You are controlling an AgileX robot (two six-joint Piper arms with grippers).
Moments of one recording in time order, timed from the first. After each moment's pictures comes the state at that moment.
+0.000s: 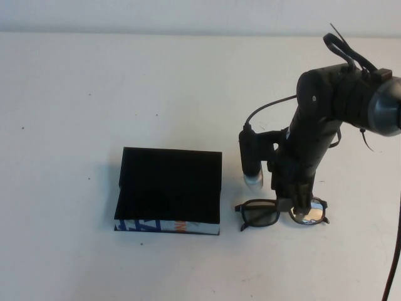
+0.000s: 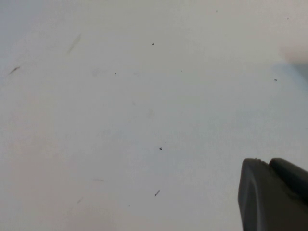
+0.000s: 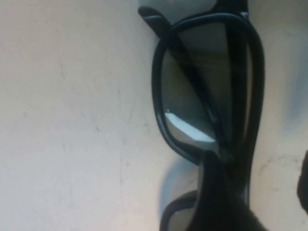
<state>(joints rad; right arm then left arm) 0.46 1.96 -1.46 0.14 1.04 -1.22 -0.03 -0.01 0.03 0.07 0.39 0.03</state>
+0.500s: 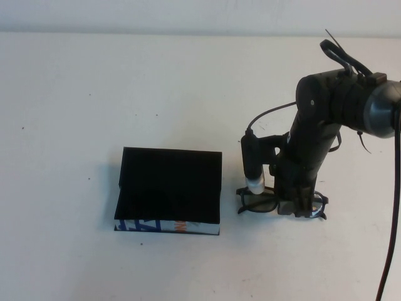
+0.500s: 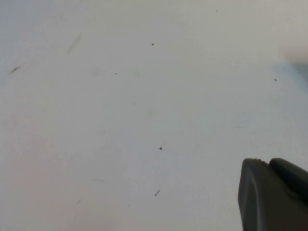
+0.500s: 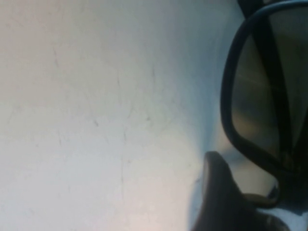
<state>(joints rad) 0.45 1.99 -1.46 0.13 1.05 -1.22 -0.03 -0.01 0.03 0.07 0.39 0.03</state>
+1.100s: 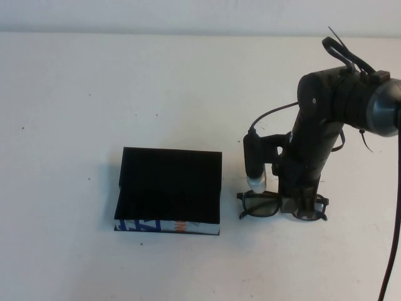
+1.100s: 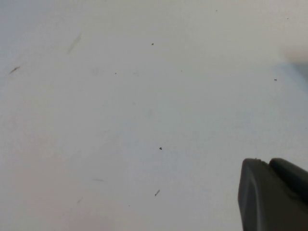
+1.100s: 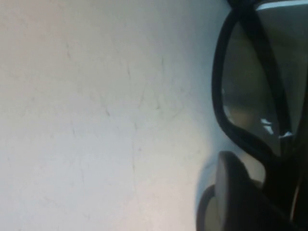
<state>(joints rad) 0.45 1.98 -1.46 0.12 1.08 -1.18 -0.03 -0.01 0.03 0.07 0.39 0.03</state>
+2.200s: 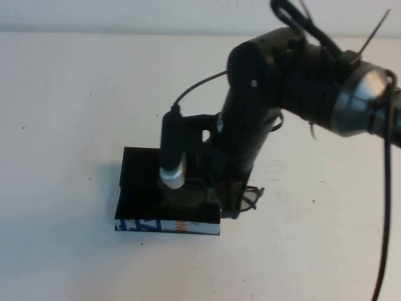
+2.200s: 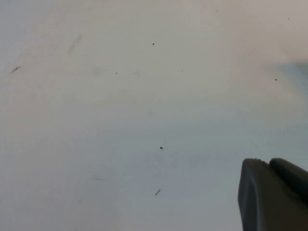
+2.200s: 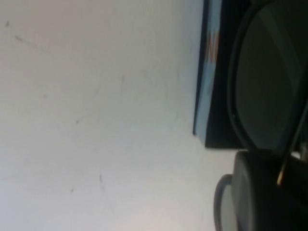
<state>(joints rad) 0.73 1.88 -1.68 0.13 1.22 -0.91 -0.03 -0.01 0.03 0.07 0.39 0.03</state>
